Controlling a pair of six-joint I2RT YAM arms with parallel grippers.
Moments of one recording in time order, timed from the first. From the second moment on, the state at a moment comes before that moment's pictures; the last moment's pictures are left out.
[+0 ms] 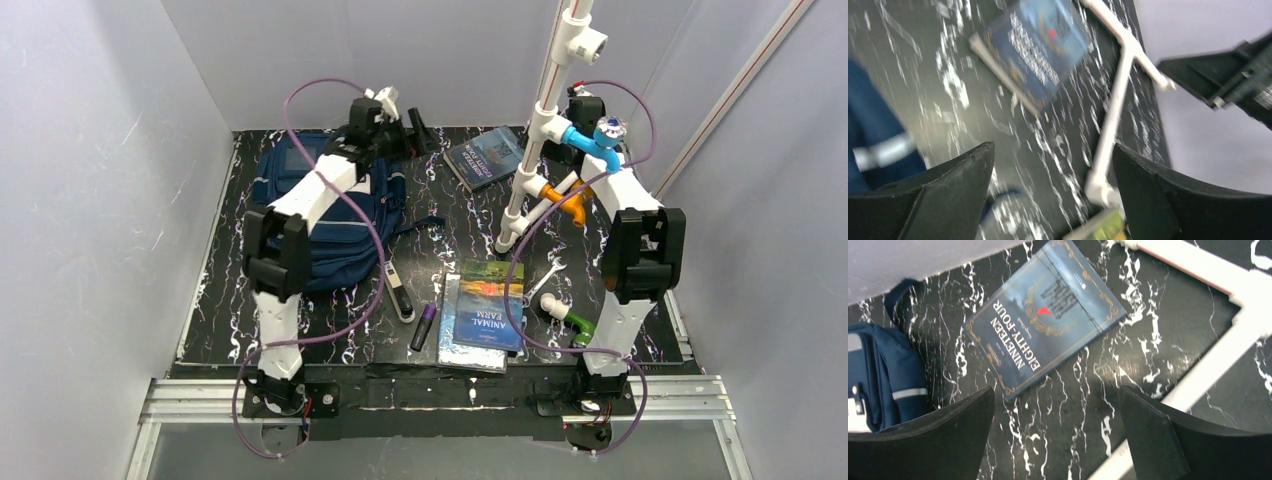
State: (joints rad) left arm -0.36 1.97 1.68 -0.21 0.41 -0.63; right arm 0.08 1.91 1.61 -0.28 -0.13 0.38
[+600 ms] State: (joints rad) left arm -0.42 2.60 2.31 -0.11 0.19 -0.41; right arm 0.05 2.13 1.74 -0.01 -0.18 0.51
